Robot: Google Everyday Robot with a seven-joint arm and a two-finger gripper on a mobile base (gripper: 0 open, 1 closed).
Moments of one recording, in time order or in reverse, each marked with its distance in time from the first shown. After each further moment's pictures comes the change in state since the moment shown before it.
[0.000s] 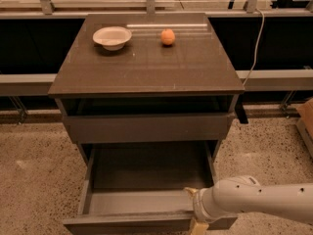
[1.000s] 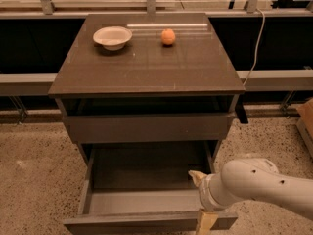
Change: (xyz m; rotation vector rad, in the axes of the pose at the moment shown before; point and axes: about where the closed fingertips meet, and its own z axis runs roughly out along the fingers) arm -0.026 -0.014 -0.090 0.012 0.021 -0.025
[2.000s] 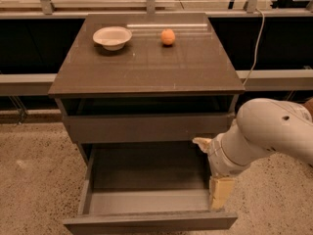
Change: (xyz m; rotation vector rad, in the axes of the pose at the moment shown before) arm -0.048 -0.042 -0.141 -0.017 0.031 -0.092
